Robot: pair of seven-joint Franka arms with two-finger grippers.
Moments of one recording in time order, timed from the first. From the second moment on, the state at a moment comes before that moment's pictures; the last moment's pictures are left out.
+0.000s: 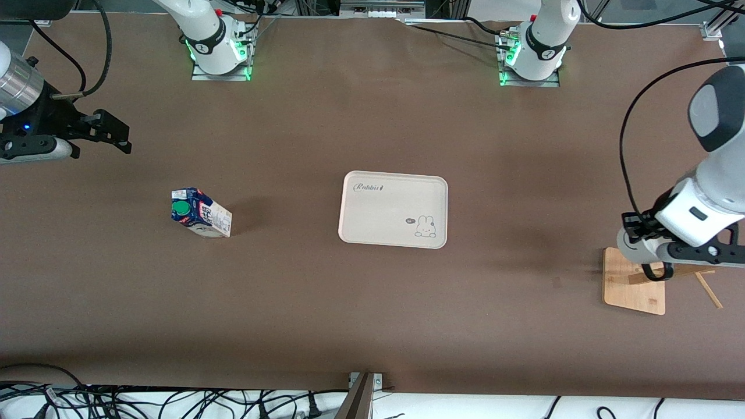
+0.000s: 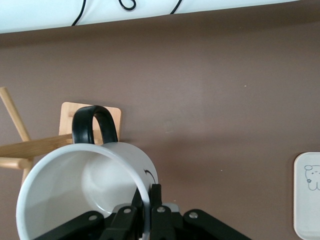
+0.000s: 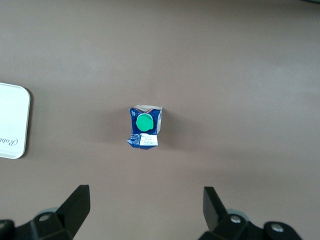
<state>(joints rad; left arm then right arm) 0.06 0.36 -0.09 -1.38 0.10 1.82 0.02 0.17 0.01 -0.10 -1.63 0.00 1.68 -0.03</state>
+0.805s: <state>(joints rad) 0.15 0.35 -0.09 -1.38 0.09 1.76 0.13 0.17 0.01 -0.09 -1.63 0.00 1.69 -0.03</state>
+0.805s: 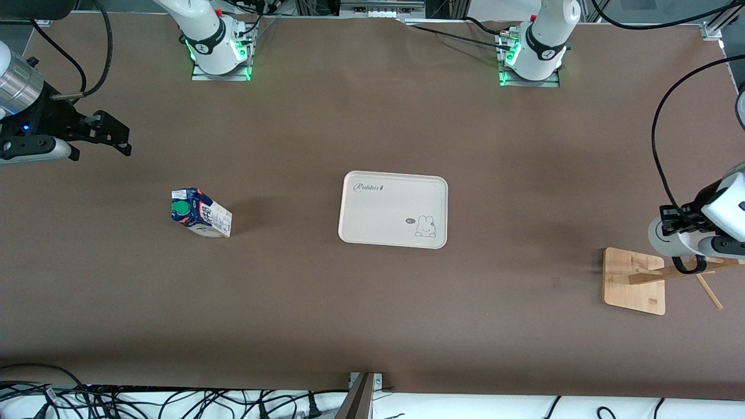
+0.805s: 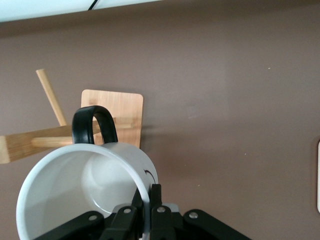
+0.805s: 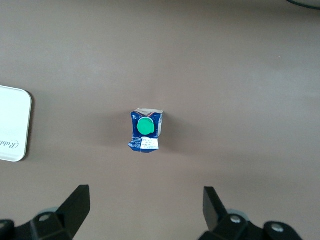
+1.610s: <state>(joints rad) 0.19 0.35 -0.10 -1.38 0.09 1.75 0.14 0.17 0.01 -0.09 -1.63 0.00 1.69 -0.03</state>
